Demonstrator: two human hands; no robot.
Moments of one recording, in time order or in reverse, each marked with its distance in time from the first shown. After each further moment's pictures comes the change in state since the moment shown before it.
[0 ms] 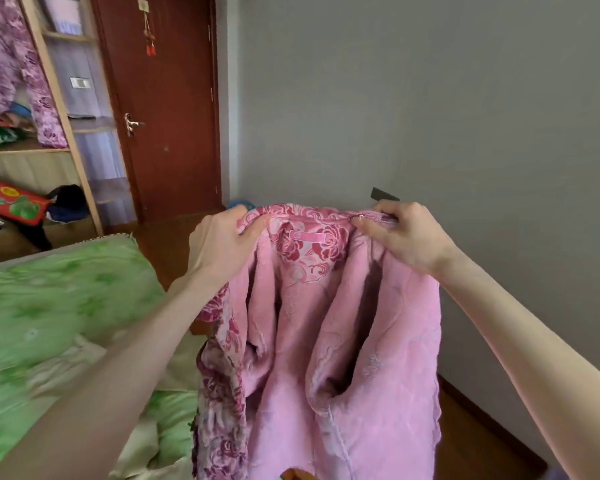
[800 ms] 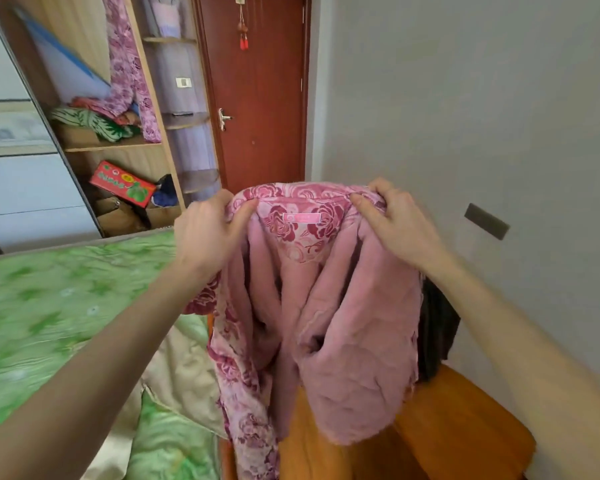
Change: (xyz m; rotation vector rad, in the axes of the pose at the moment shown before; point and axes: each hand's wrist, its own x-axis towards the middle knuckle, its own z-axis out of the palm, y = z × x) left_hand 0.170 0.015 0.176 0.434 0.227 -0.144; right_hand 0.281 0.202 0.070 0.214 -0.071 -0.316
